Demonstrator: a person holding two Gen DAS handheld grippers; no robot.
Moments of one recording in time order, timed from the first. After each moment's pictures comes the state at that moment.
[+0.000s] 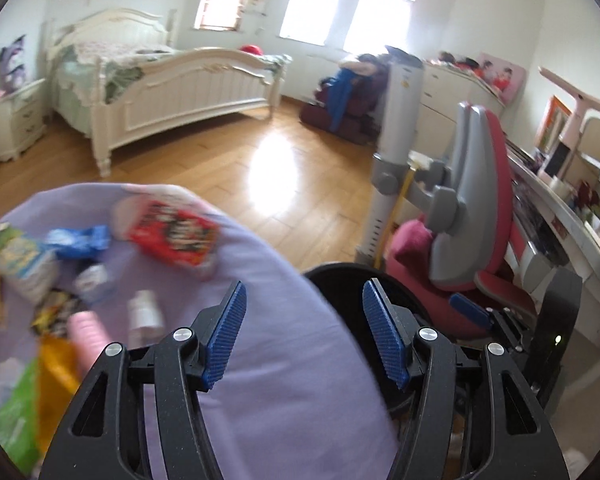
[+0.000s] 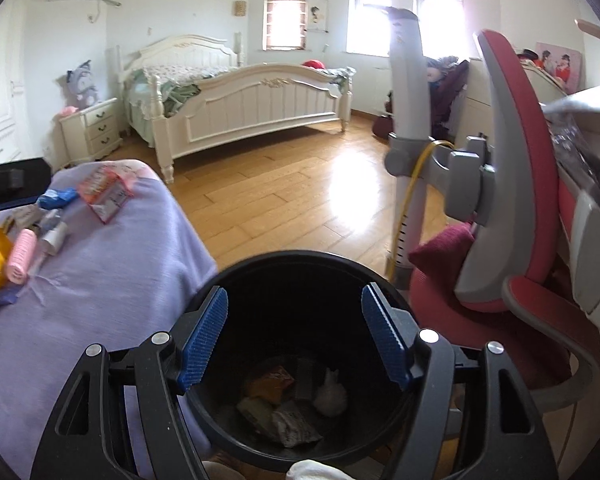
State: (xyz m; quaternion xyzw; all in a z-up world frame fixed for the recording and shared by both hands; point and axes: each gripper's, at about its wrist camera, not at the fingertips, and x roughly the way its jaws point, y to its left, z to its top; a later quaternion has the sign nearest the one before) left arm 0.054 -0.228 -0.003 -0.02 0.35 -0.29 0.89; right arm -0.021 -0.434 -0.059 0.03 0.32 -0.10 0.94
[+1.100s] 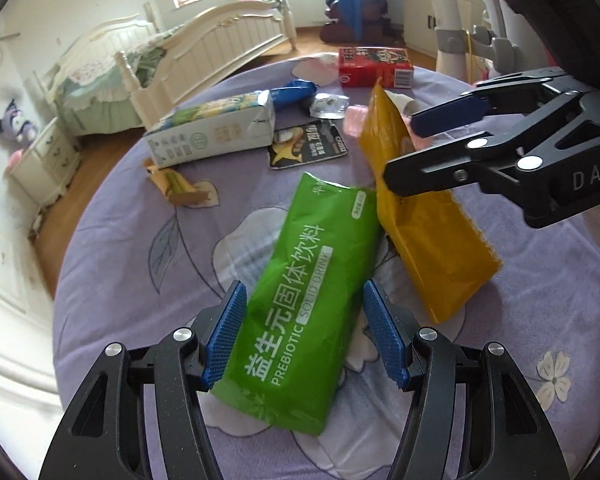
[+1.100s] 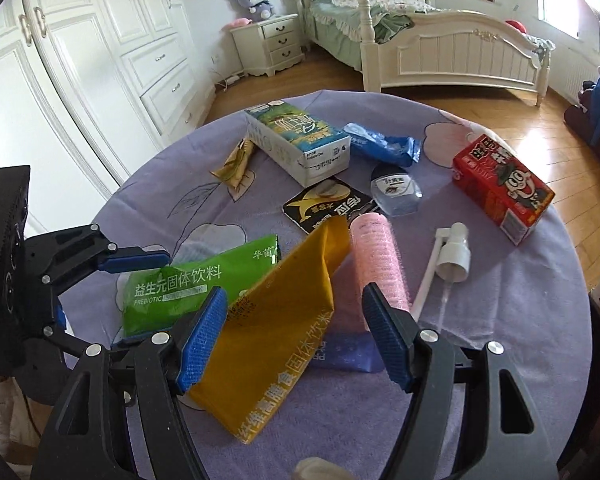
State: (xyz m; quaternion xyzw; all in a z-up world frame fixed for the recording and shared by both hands) left arm 0.046 -0.015 -0.071 0.21 0.42 -0.25 0.85; right arm 0.058 -0.172 -0.039 0.01 0.45 0.22 0.87
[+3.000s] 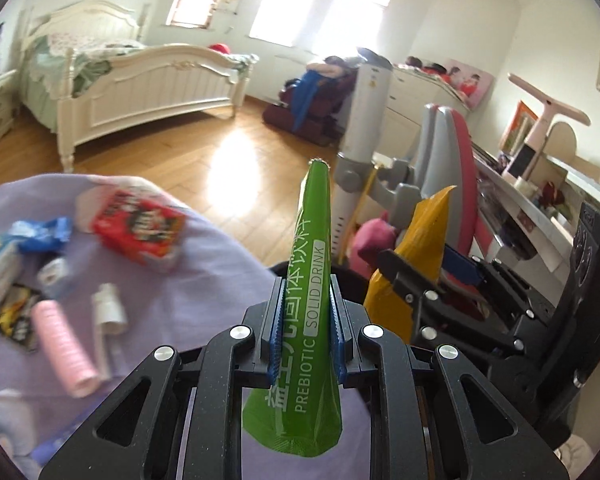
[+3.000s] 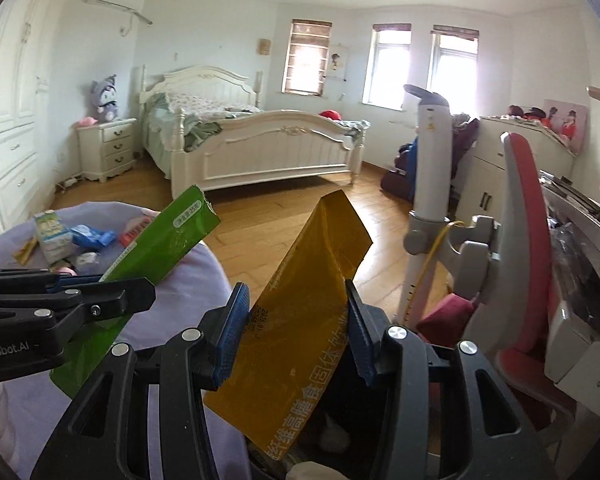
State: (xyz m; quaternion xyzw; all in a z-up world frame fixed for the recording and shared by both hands) left arm 0.060 -0.245 -0.022 -0.04 0.35 -0.38 0.85; right arm -0.013 -0.383 -0.017 -0.03 0.25 -0.12 0.96
